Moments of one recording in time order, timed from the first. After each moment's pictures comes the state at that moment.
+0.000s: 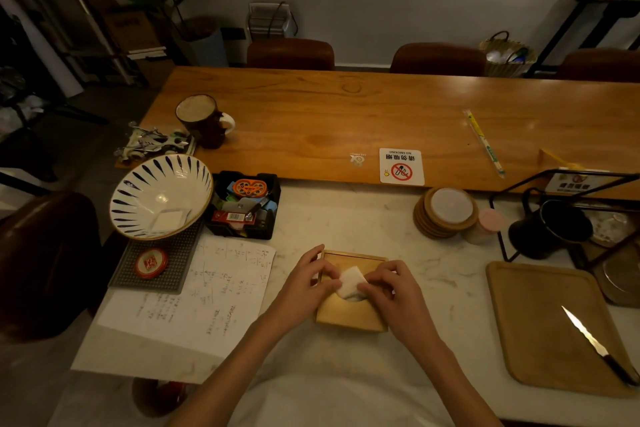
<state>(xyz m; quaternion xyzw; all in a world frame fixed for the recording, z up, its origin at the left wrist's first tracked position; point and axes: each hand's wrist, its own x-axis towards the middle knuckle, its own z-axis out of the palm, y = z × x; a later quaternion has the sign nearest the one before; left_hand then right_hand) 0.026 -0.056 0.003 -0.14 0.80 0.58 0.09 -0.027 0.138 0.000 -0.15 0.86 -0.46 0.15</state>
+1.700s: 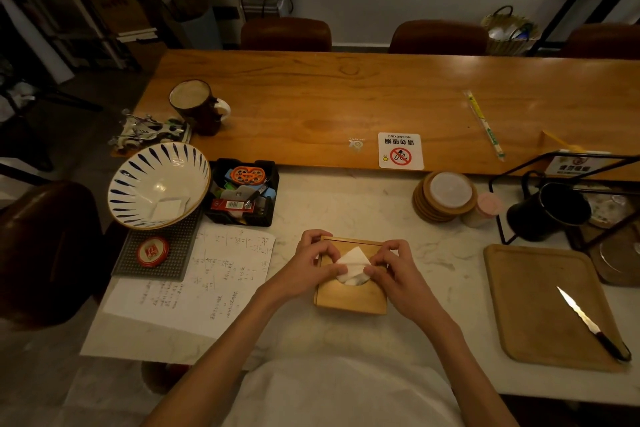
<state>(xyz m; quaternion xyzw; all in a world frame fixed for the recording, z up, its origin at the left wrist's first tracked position) 0.007 -0.068 -0.009 -0.12 0.78 0.59 0.15 -0.041 0.150 -0.012 -0.19 0.84 -0.46 0.21</state>
